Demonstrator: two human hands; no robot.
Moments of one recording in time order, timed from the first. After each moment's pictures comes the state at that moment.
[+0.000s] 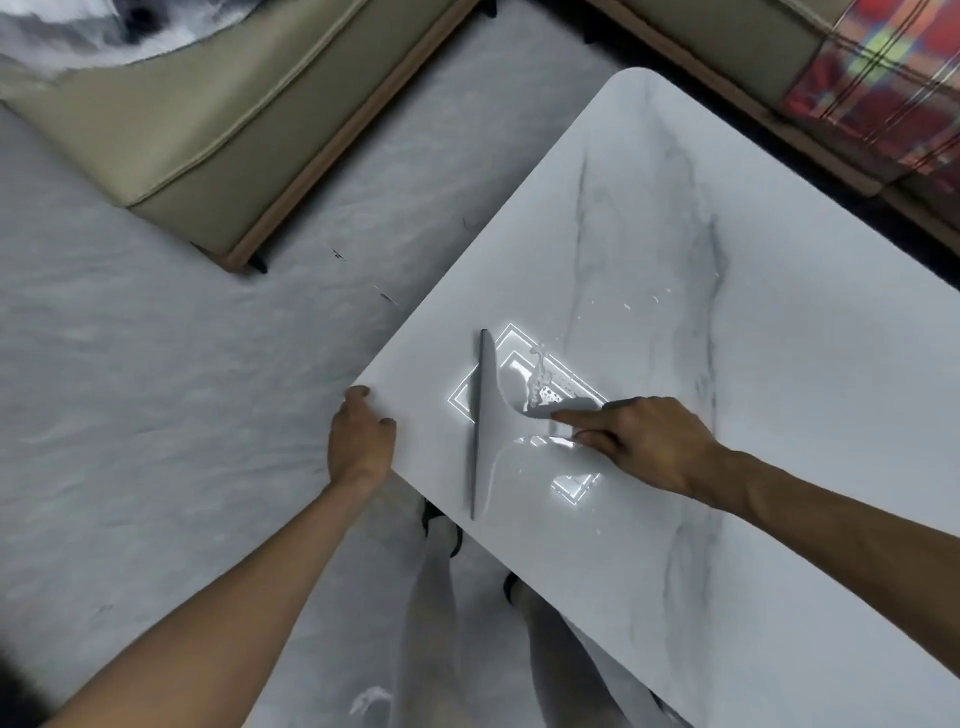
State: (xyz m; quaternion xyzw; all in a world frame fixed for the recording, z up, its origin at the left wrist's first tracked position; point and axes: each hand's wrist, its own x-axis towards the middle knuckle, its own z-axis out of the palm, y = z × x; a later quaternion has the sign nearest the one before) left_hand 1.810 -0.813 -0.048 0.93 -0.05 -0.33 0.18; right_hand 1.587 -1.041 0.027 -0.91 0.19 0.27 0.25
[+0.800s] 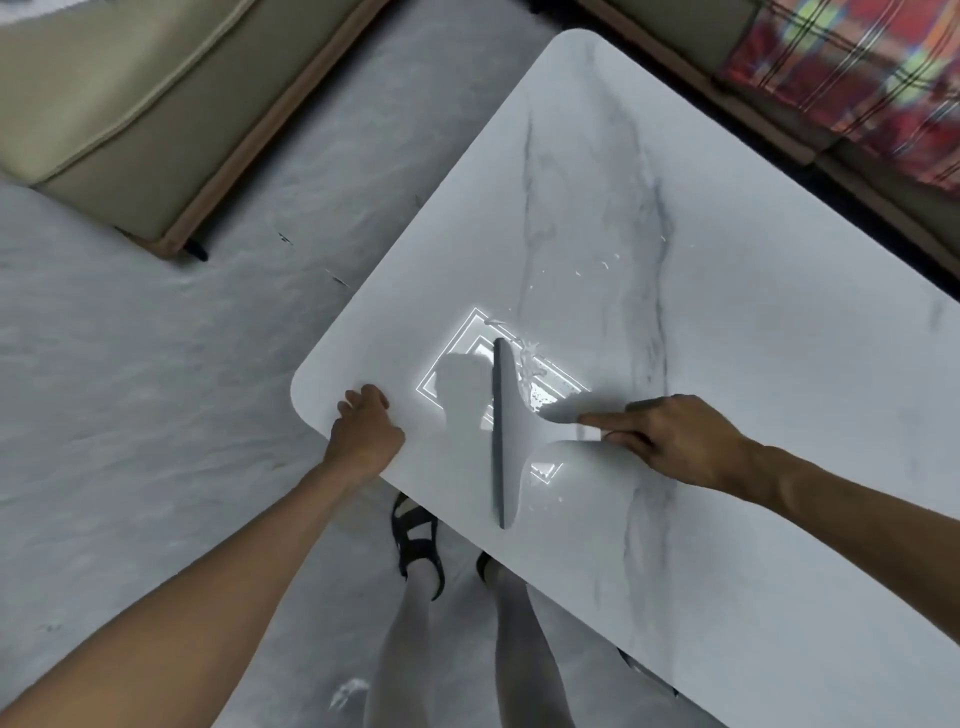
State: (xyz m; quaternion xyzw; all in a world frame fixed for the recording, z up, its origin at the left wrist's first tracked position) left_hand 1.769 -0.833 -0.062 0.87 -0.21 -0.44 0.05; right_hand 1.495 -1.060 0.013 -0.92 0.18 0.26 0.24
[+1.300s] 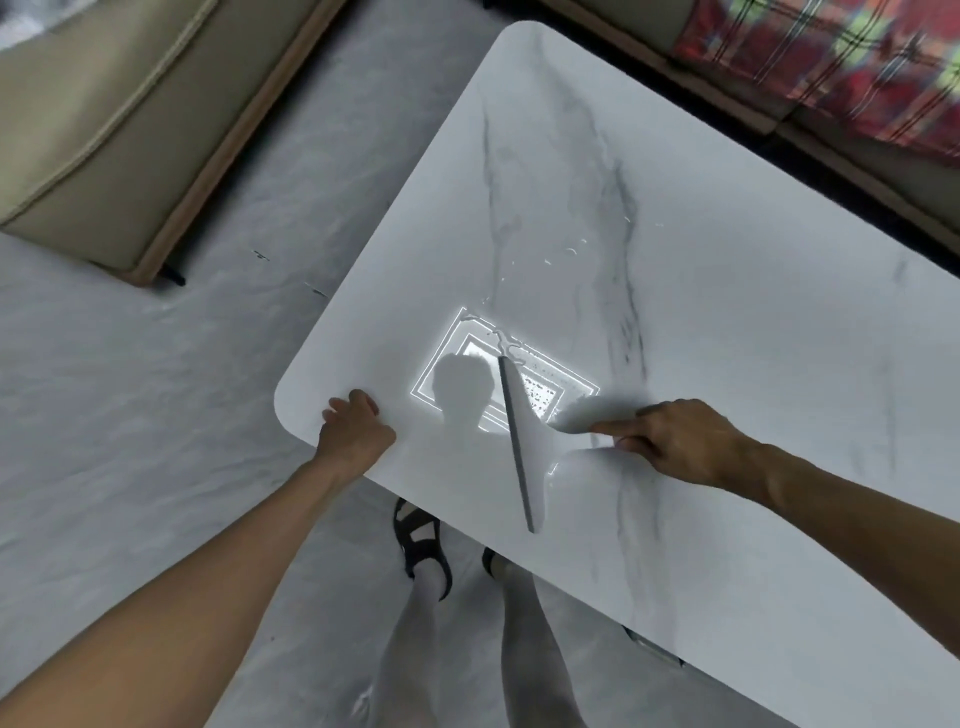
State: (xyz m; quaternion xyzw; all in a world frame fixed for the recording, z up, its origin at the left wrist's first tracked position) left_hand 1.770 -0.840 -0.070 0.87 -0.21 -0.45 0.00; right_hand 1.456 -1.053 0.004 -0.89 0.23 0.33 0.22
